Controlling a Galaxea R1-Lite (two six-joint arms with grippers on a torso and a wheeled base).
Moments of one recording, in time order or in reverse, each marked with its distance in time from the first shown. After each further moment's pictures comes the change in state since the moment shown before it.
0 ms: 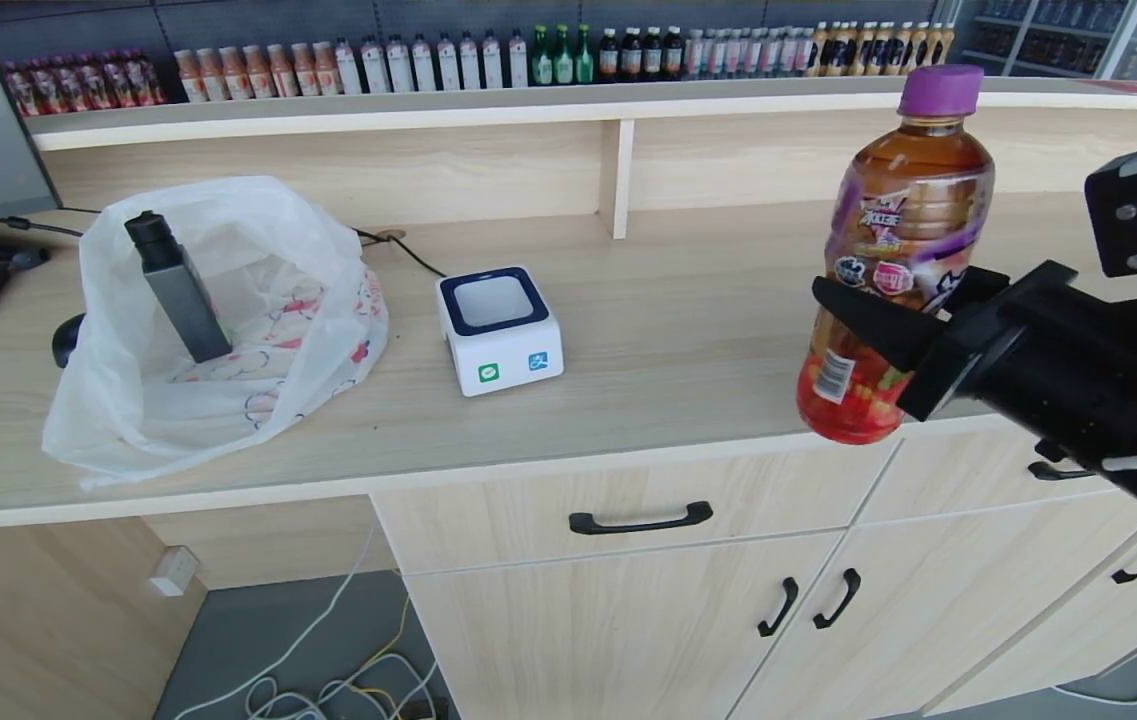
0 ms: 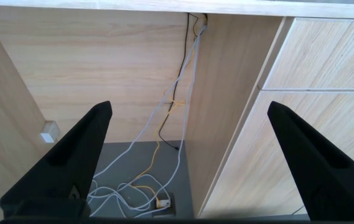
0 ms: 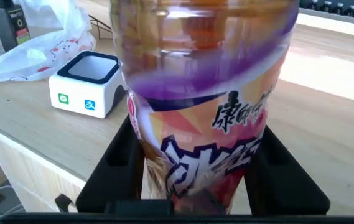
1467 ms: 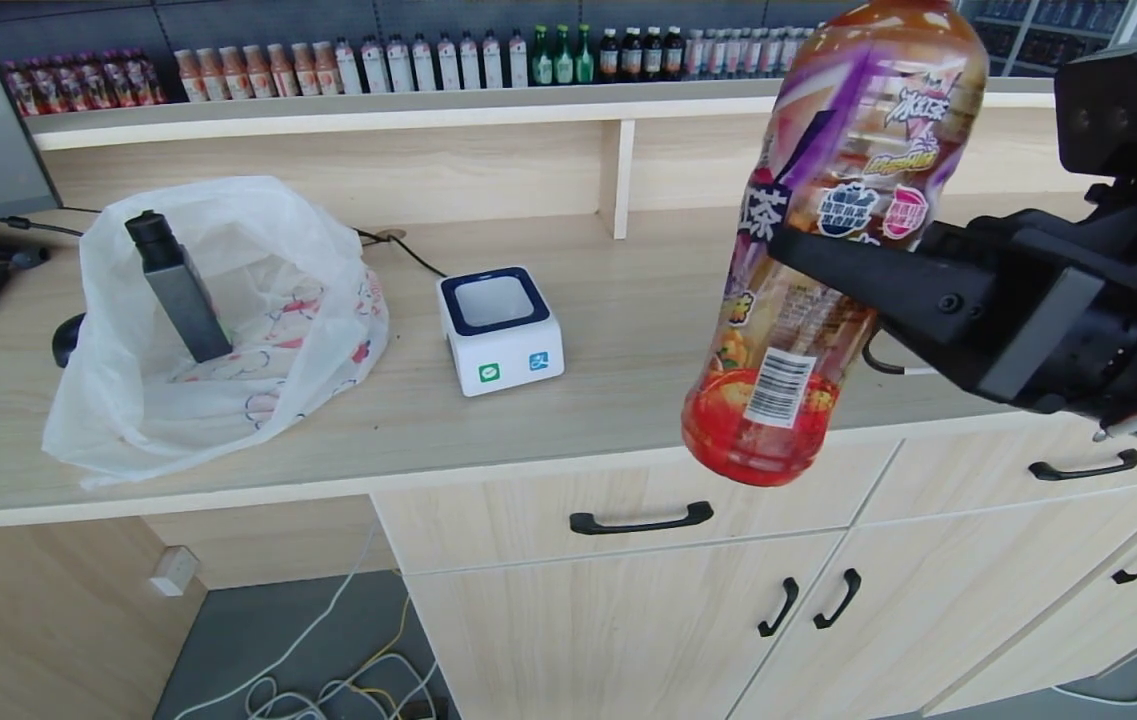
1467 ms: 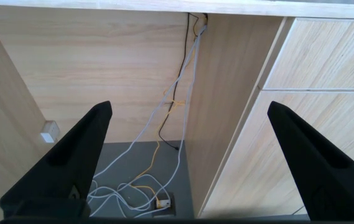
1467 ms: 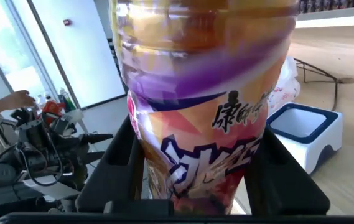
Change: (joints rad) left arm 0.000 0.000 0.000 0.000 0.000 0.000; right arm 0.004 0.143 -0.180 -0.236 0.770 0.630
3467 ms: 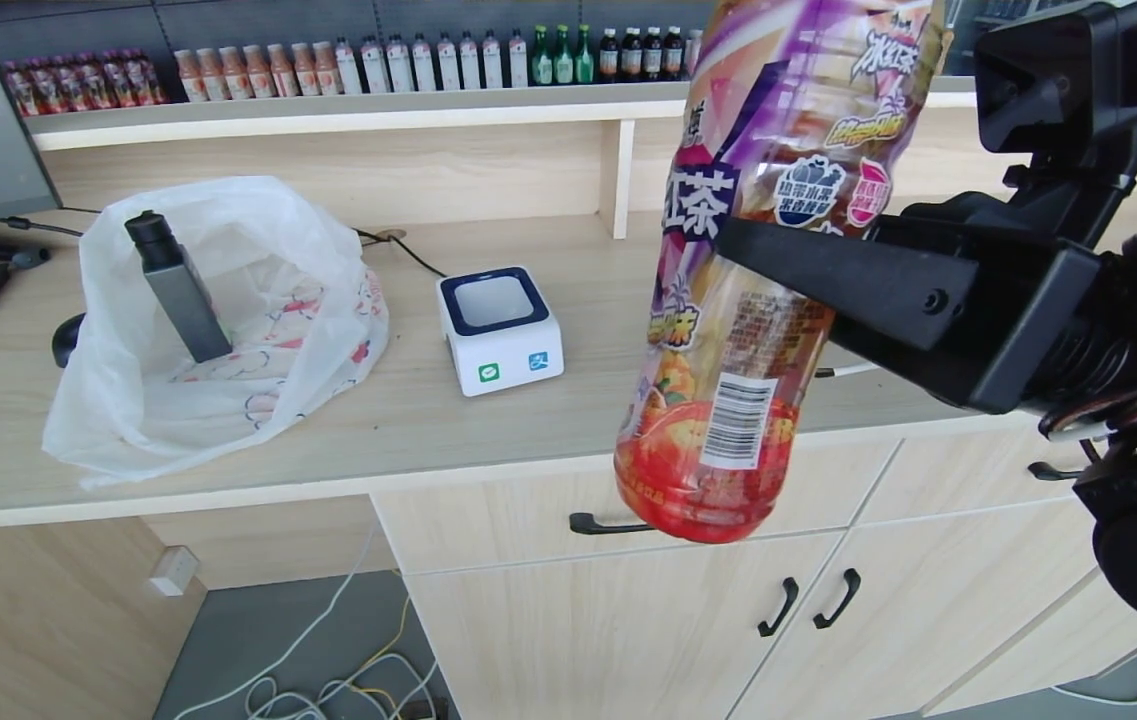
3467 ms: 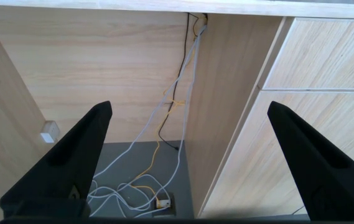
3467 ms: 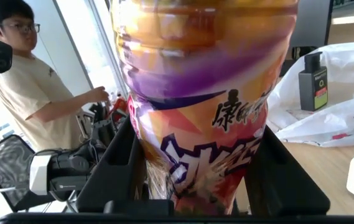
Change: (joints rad) left arm 0.000 0.000 0.000 0.000 0.000 0.000; right arm 0.123 0.081 -0.084 -0.119 0.083 0.183
